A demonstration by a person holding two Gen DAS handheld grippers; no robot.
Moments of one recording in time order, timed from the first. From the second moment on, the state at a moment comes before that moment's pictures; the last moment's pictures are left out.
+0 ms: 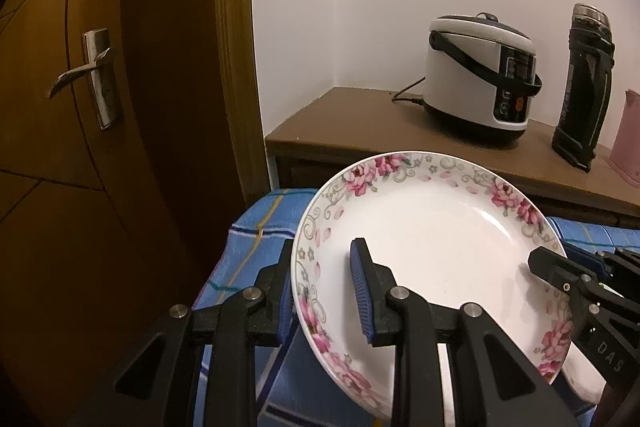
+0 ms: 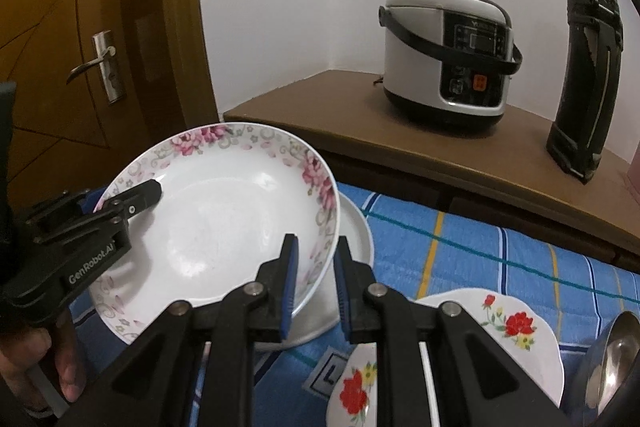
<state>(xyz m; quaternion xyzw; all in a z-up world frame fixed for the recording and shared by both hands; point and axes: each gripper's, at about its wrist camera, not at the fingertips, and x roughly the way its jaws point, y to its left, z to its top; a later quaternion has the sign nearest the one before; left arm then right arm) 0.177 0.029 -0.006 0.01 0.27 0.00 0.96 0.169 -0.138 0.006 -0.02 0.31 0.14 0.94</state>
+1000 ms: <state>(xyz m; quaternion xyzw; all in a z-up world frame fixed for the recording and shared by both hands) 0.206 0.023 -0.021 0.00 0.26 0.00 0.97 0.187 -0.132 -0.003 -0.03 0.31 0.10 0.94</state>
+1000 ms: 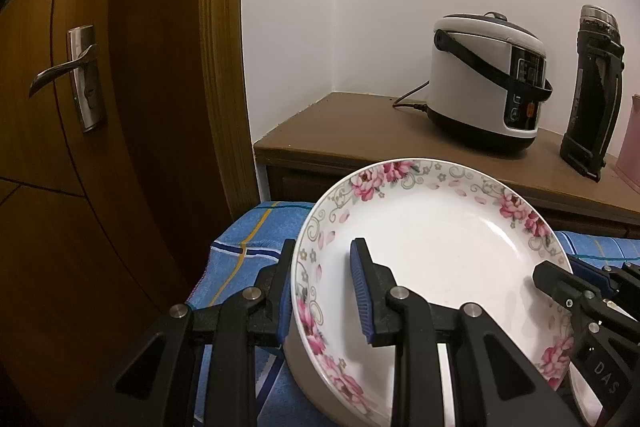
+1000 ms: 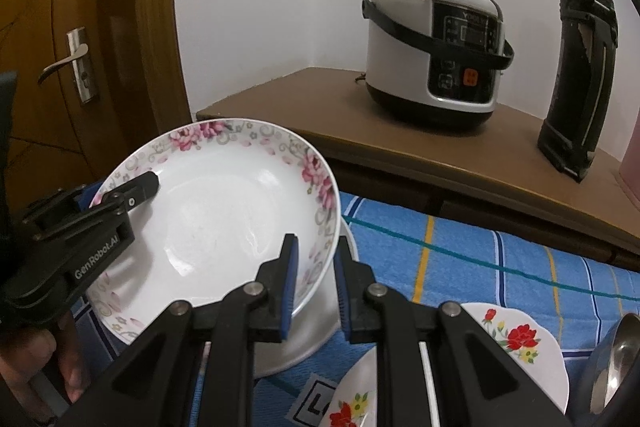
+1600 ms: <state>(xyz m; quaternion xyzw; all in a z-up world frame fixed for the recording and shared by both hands) 0.219 0.023 -0.032 0.00 0.29 0.00 0.96 0.194 -0.126 -0.006 -0.05 0.33 0.08 0.94</state>
